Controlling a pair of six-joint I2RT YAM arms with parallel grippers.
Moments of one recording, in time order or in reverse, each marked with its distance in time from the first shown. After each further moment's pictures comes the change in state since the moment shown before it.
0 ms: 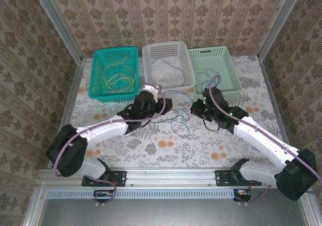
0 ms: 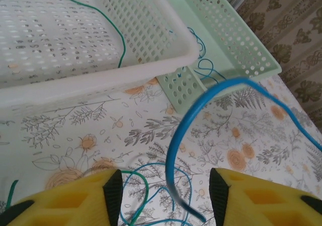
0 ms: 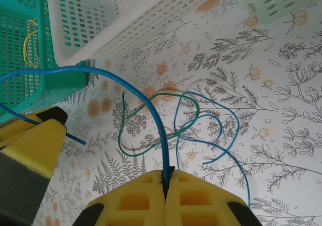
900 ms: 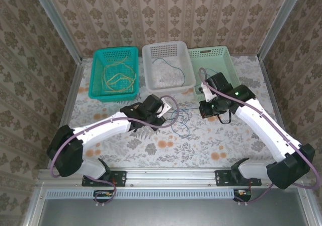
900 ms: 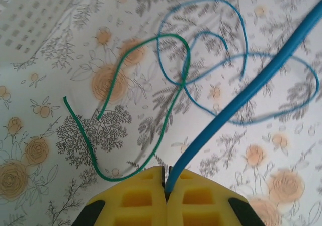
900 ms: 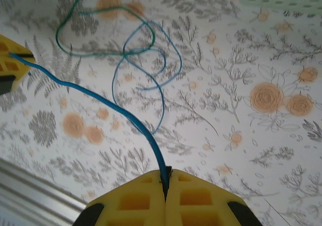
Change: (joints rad) left arm -0.096 0.002 0.174 -0.707 -0.077 0.615; right arm -0.104 0.148 0.414 -0.665 -0.105 -0.716
